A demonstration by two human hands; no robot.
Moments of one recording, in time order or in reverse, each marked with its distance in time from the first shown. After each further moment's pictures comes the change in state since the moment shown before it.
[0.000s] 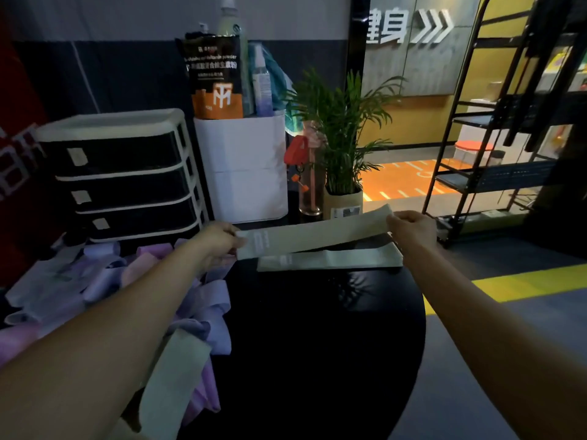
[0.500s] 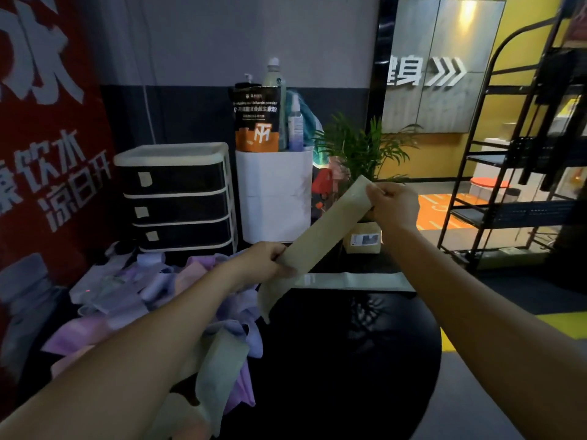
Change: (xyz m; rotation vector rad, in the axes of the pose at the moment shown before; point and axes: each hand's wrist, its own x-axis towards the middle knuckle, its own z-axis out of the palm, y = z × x) left_hand -0.064 0.014 -0.010 0.232 -0.248 0.387; right_hand -0.082 -0.117 0.045 0.061 -0.097 -0.347
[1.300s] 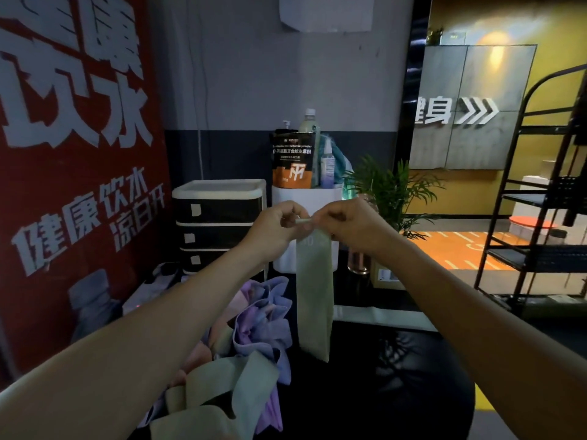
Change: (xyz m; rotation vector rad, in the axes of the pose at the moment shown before) left_hand -0.045 0.078 -0.055 -0.192 0.421 0.387; right_hand -0.056 -0.088 0.036 -0.267 -0.707 -0.449
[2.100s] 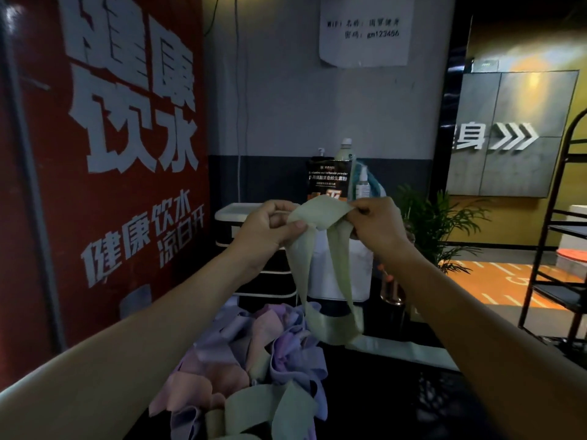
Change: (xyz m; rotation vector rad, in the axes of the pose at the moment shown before) left_hand -0.014 0.019 -0.072 -0.334 0.169 -0.080; right_hand 0.048 -0.027 0.021 0.071 0.349 0.019
